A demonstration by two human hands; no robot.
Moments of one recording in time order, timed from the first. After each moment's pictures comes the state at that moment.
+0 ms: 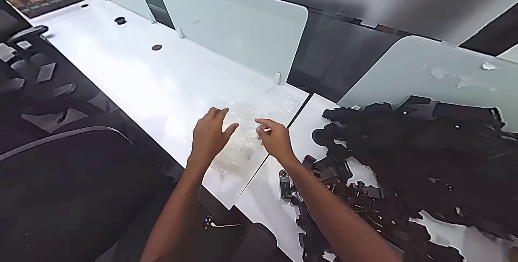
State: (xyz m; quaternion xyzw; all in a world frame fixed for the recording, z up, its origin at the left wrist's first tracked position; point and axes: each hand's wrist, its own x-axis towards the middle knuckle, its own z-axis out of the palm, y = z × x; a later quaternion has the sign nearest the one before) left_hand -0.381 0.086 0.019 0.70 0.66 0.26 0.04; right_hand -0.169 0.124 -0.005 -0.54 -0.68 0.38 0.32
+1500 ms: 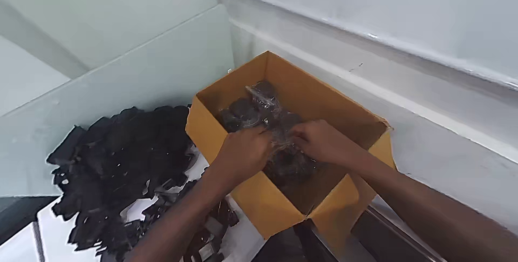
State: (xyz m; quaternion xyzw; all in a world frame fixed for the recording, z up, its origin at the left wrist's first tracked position) left_hand 0.300 -0.128 0.105 0.97 -0.16 0.01 0.16; right_hand 0.396 -0.337 0.105 -0.91 -0.30 0.21 0.20
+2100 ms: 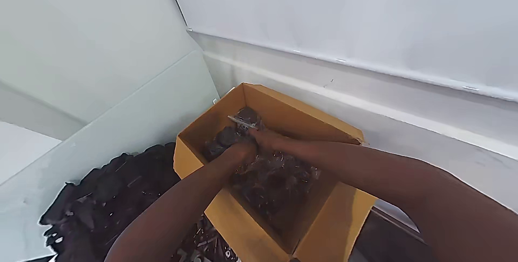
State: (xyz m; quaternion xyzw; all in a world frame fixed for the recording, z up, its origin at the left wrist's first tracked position) left_hand 0.456 -0.153 0.046 0.91 -0.04 -0.41 0.00; right_hand 0.508 -0.263 0.023 -0.90 -0.32 0.29 0.11
